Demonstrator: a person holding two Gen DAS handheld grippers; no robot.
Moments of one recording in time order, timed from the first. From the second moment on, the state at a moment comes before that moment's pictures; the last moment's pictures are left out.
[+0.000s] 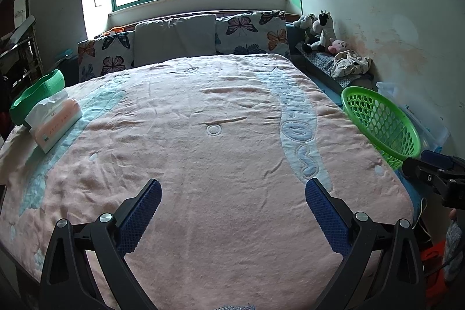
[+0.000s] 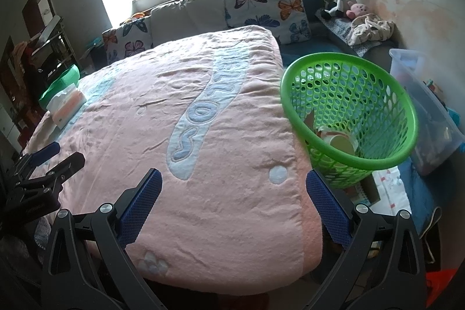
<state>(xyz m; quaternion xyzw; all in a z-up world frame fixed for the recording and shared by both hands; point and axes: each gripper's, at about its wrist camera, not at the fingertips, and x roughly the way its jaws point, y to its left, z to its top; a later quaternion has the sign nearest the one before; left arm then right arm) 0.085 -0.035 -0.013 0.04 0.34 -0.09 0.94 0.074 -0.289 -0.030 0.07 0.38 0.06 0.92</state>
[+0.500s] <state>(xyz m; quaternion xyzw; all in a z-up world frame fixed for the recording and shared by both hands) 0.085 -0.034 -0.015 0.03 0.34 -0.08 0.94 0.074 -0.285 -0.032 0.07 0.38 0.07 0.92</state>
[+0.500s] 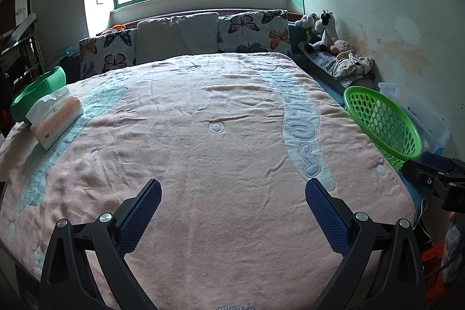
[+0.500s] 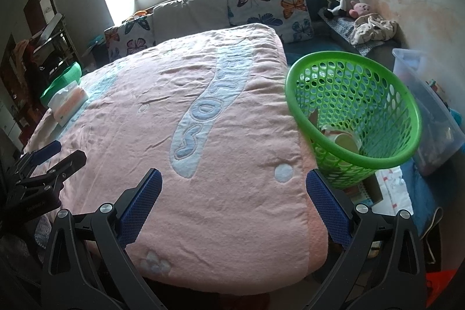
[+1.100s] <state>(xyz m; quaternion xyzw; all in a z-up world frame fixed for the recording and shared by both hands) 0.085 -0.029 -0.020 0.03 0.35 -0.07 0.93 0.077 -0.283 -0.037 0.07 0.38 0.08 0.92</state>
